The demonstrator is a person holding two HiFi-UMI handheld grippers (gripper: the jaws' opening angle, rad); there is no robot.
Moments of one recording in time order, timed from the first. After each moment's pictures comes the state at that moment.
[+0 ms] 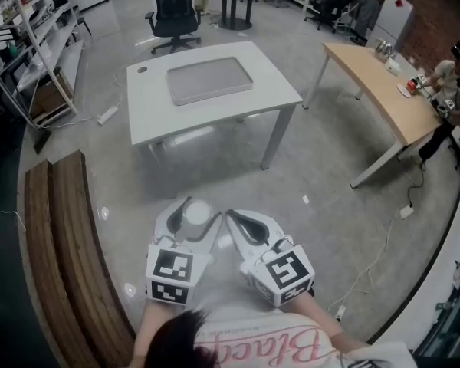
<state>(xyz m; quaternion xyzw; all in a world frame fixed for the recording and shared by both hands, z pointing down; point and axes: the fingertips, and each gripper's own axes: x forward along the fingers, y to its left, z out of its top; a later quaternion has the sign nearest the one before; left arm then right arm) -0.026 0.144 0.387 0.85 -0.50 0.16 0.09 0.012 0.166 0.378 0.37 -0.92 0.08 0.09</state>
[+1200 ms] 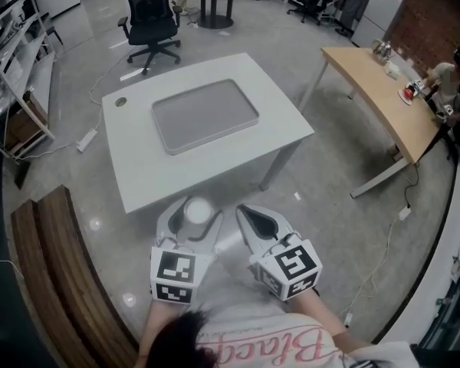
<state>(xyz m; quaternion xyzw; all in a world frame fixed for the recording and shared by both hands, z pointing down) -0.063 -0.047 0.391 0.87 -0.46 0.14 0.09 -0.004 -0.030 0.386 0.45 -0.88 0.12 0.11</state>
